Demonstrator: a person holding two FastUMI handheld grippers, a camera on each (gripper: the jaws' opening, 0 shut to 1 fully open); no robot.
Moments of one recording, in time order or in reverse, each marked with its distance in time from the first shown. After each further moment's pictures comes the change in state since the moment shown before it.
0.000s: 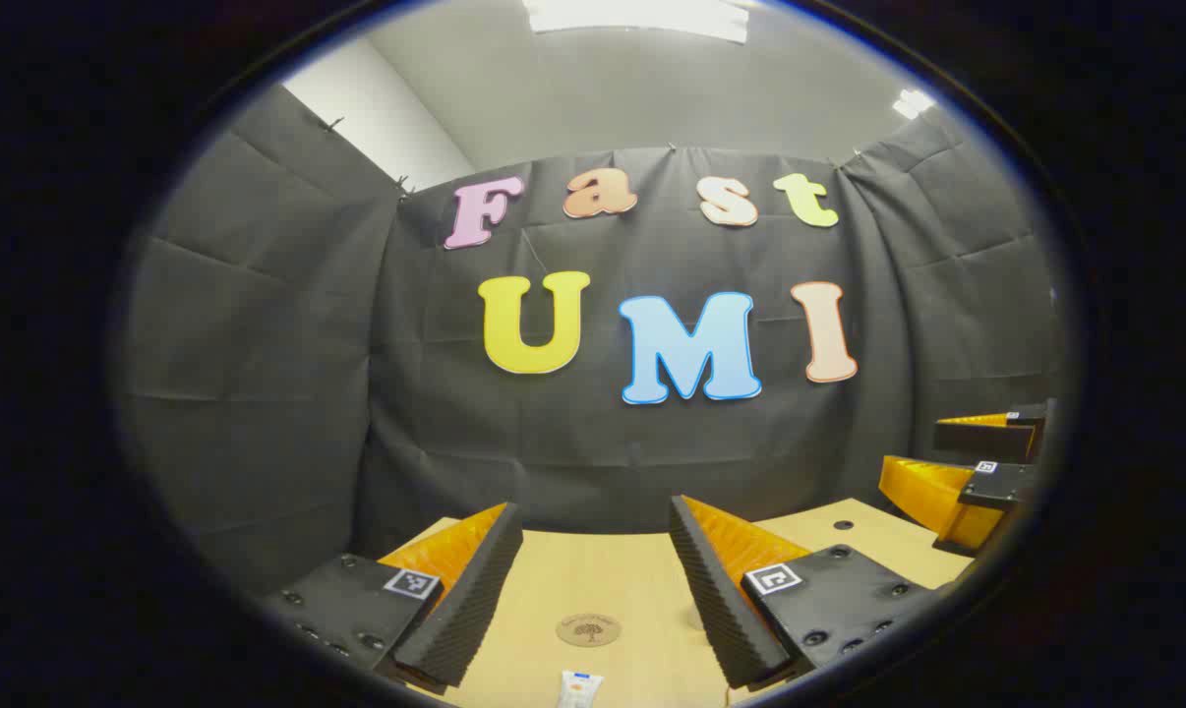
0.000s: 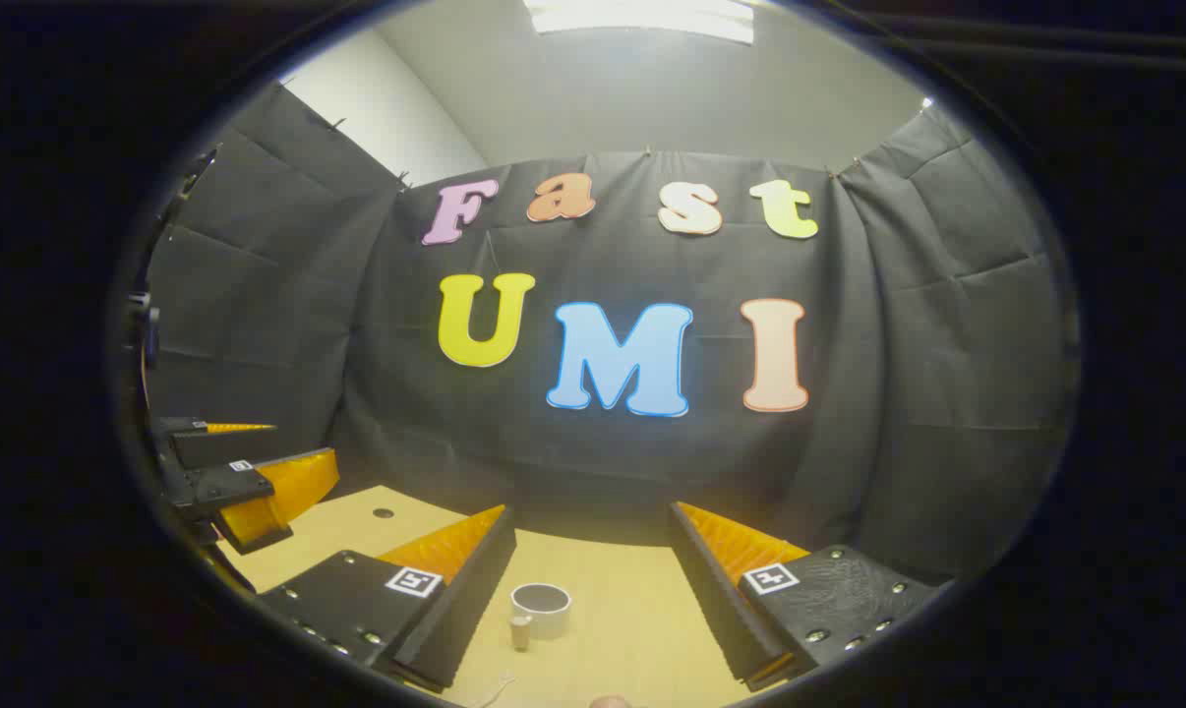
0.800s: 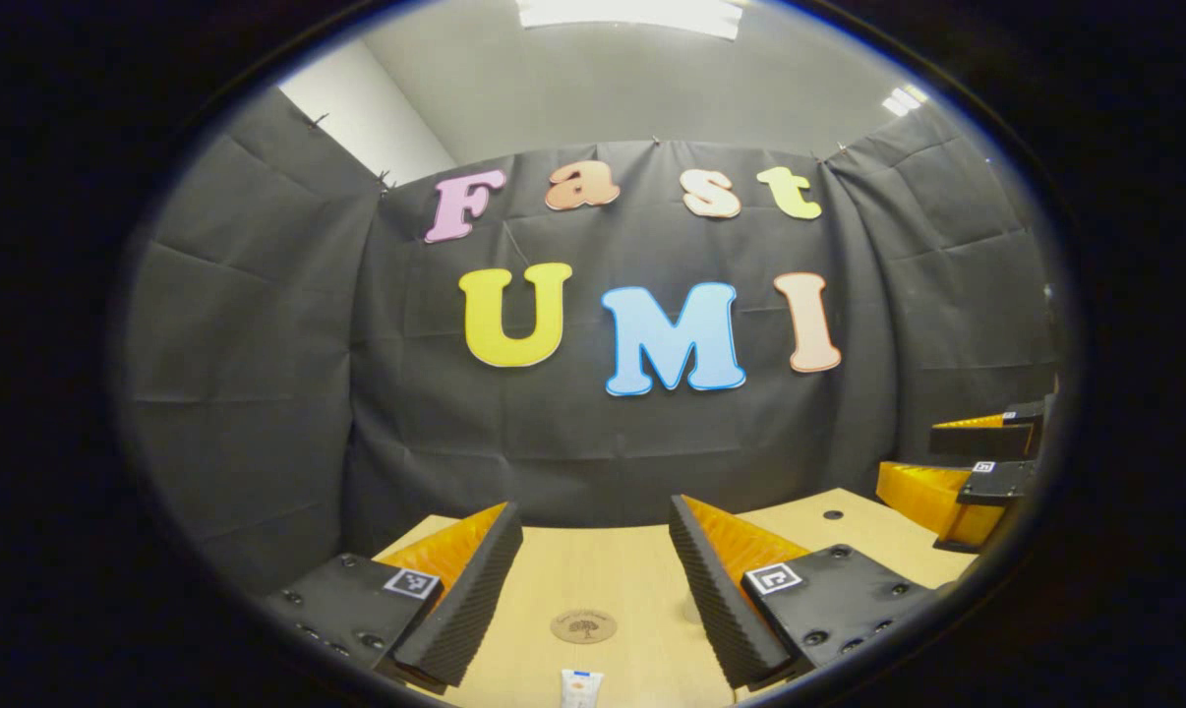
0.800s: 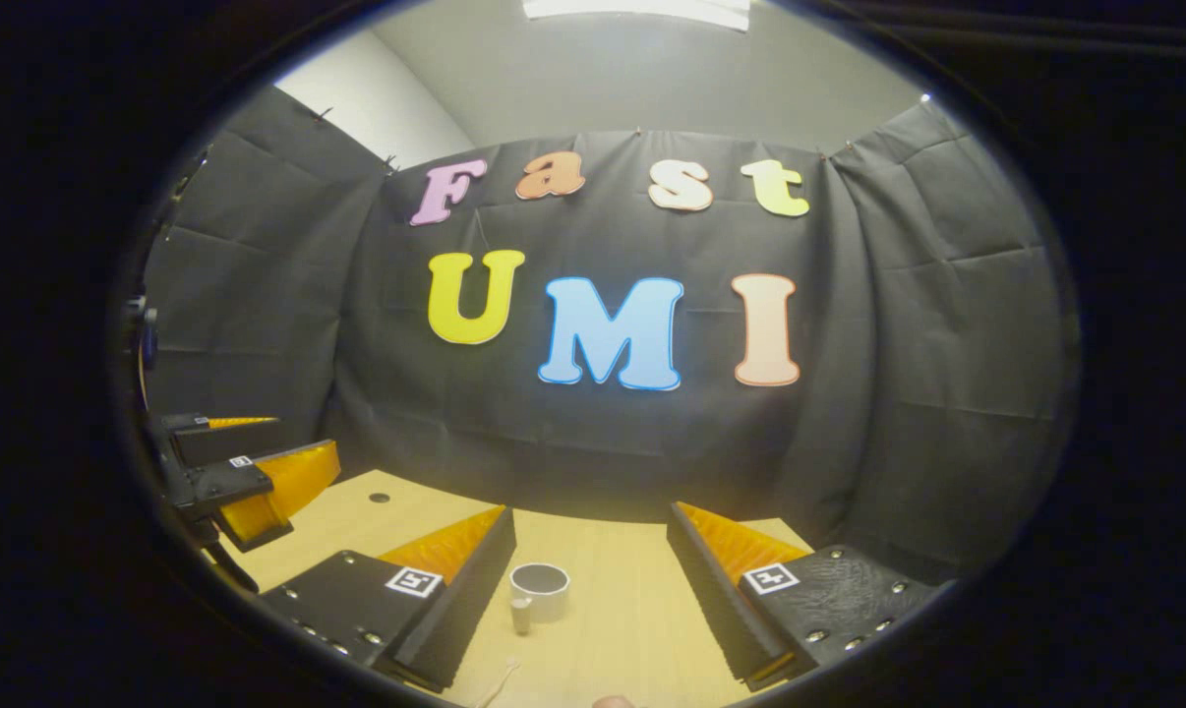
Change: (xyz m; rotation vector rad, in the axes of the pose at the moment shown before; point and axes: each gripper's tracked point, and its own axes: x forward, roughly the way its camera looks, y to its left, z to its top) left arm 0.003 -0.007 -0.009 0.007 0.014 -0.064; right arm -0.005 -0.001 -0.012 0.017 0.071 -0.034
